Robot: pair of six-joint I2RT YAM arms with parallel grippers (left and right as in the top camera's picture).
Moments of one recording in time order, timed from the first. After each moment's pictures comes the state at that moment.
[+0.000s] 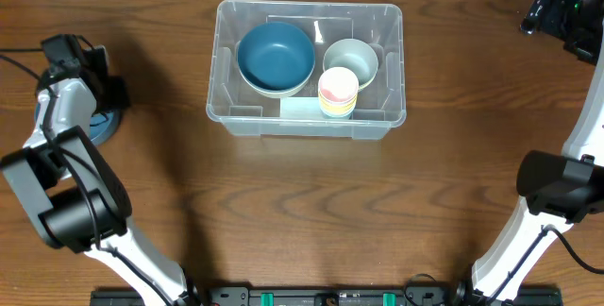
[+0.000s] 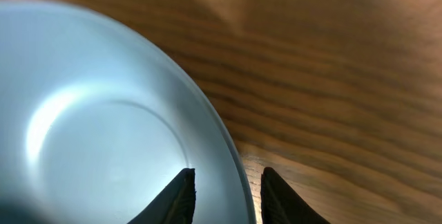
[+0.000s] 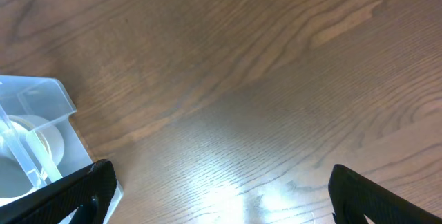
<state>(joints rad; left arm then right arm) 0.44 2.02 1.40 -0.53 0.01 0.17 -0.26 2.14 2.59 -1.70 0.05 0.28</state>
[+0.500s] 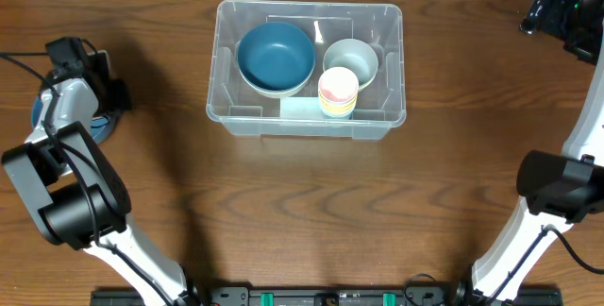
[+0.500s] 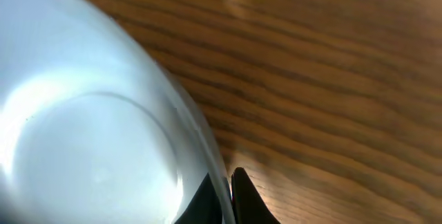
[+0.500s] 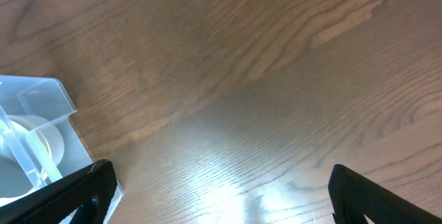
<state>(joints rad) 0.44 2.03 1.40 -0.53 0.00 0.13 -0.26 2.14 2.59 -1.69 0.05 0.28</state>
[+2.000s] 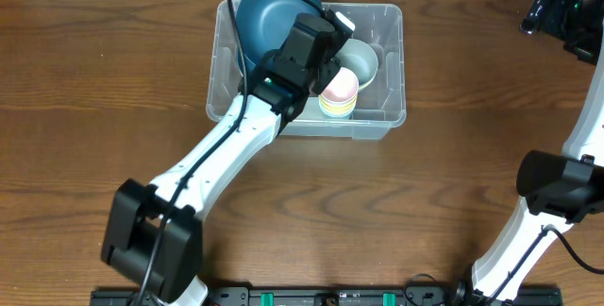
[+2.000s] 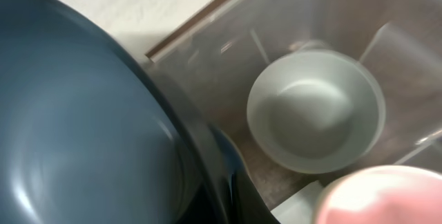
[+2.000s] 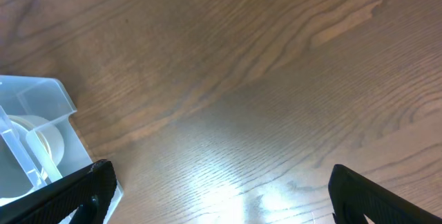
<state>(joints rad) -0.55 1.77 1.40 -0.32 -0.19 0.25 -0.26 2.14 2.59 -1.70 0.05 0.28</state>
